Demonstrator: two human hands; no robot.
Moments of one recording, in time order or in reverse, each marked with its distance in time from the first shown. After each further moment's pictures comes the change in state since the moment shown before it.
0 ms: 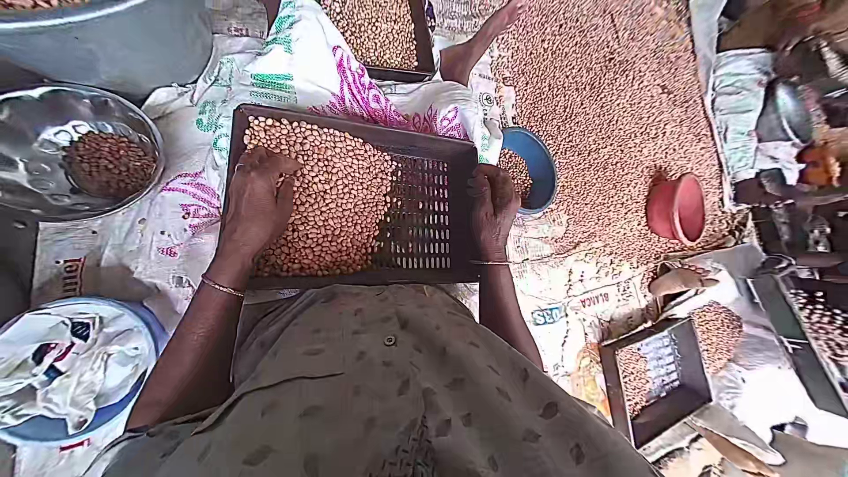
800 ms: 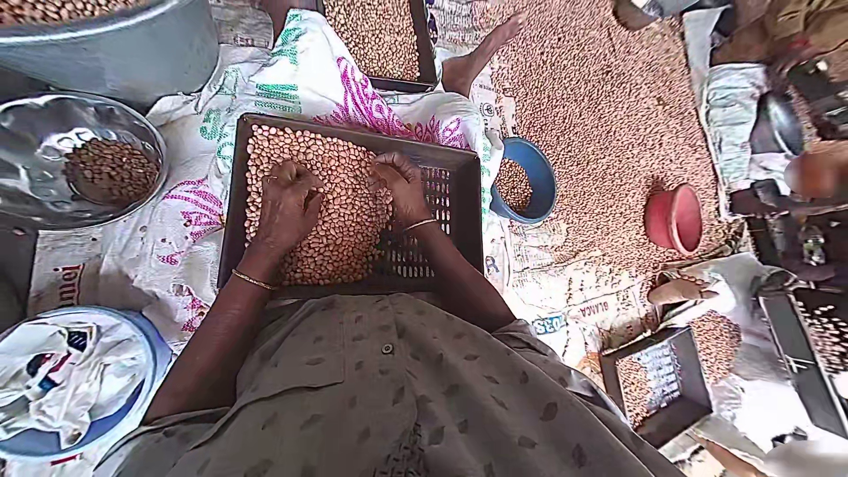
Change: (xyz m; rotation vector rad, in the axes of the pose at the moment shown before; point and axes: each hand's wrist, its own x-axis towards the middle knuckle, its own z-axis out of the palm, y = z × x) left_hand 0.012 -0.024 0.045 -0.037 -0.005 0.128; right_hand 0.026 -0.026 0.146 0.485 -0.397 0.245
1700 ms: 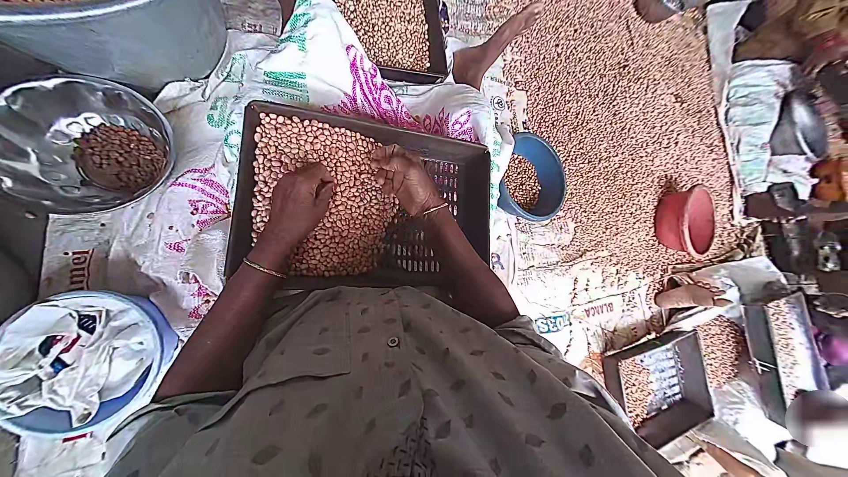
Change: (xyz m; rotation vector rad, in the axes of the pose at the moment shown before) left_hand 0.002 0.008 0.002 -0.026 -0.063 -0.064; right_hand 0.005 -0.011 -0.007 0.405 -0.170 0.329
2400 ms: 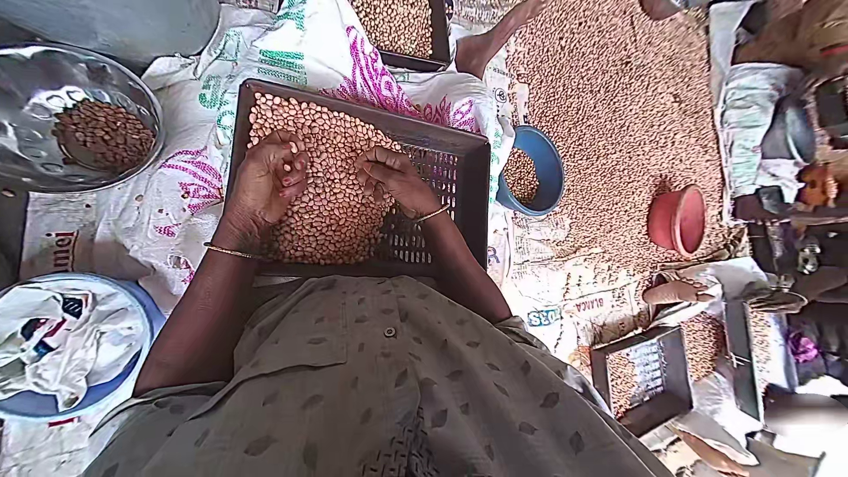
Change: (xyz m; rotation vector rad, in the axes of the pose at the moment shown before) left_hand -0.003 -0.005 -0.025 -1.262 -0.027 -0.396; right_hand -0.030 -0.012 0.022 -0.350 -0.196 -0.014
